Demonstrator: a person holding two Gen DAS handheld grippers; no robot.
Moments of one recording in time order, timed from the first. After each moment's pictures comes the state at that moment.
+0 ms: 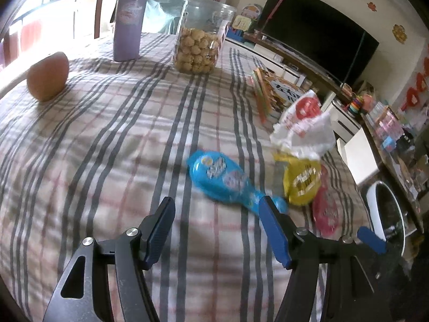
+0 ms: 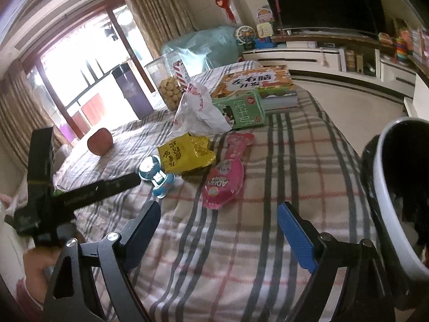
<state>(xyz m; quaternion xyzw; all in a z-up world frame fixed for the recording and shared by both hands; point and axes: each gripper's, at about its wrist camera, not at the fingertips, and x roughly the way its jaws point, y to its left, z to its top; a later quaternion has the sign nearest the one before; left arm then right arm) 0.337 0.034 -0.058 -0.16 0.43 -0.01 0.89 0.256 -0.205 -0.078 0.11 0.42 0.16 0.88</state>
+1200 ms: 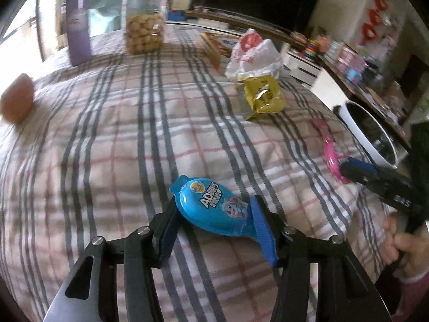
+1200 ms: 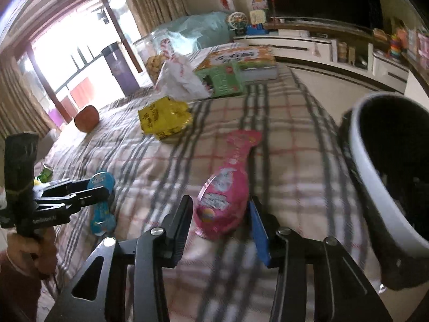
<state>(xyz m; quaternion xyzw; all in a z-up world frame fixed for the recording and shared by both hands) 0.291 0.041 -0.066 -0.05 0.46 -0.12 0.88 0.227 -0.228 -0.092 0.09 0.46 0.14 0.87</state>
